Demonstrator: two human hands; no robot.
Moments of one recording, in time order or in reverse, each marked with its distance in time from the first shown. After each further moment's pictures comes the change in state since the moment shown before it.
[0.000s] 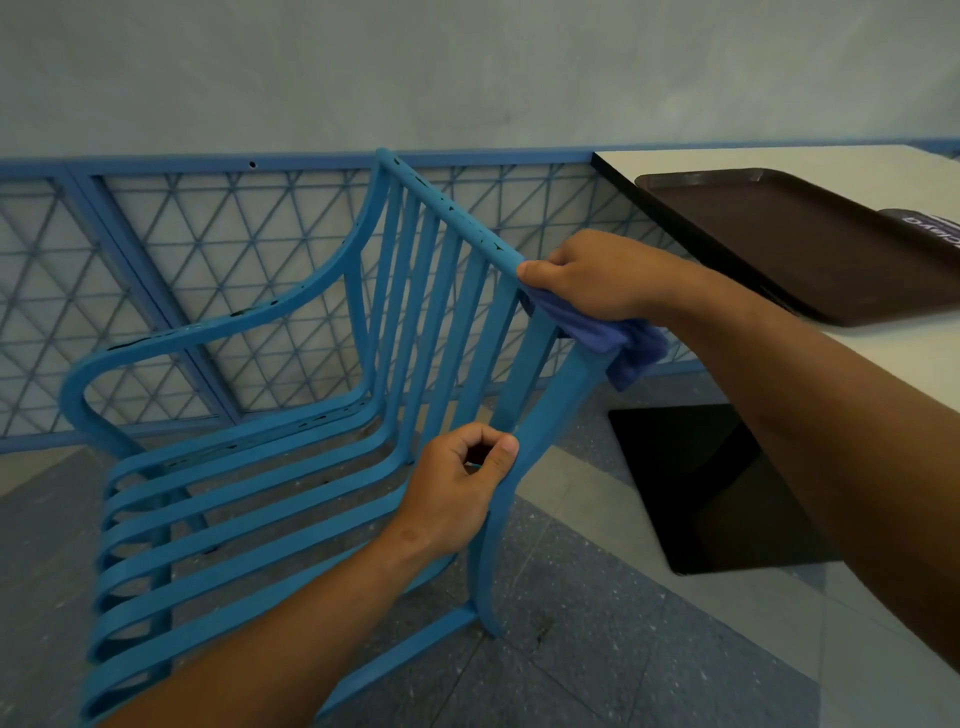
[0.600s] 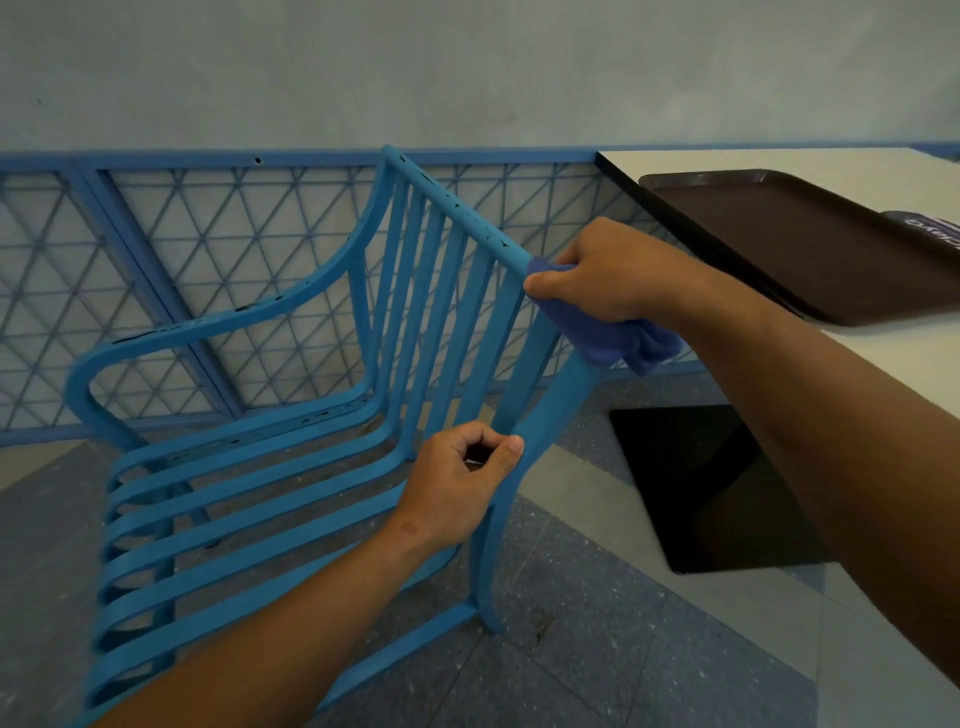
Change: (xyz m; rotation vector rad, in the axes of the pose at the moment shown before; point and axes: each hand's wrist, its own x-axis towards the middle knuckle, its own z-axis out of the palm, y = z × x) left_hand -0.001 -0.004 -0.002 0.000 0.005 0.013; right_hand -0.003 -0.001 0.001 0.036 0.080 0.062
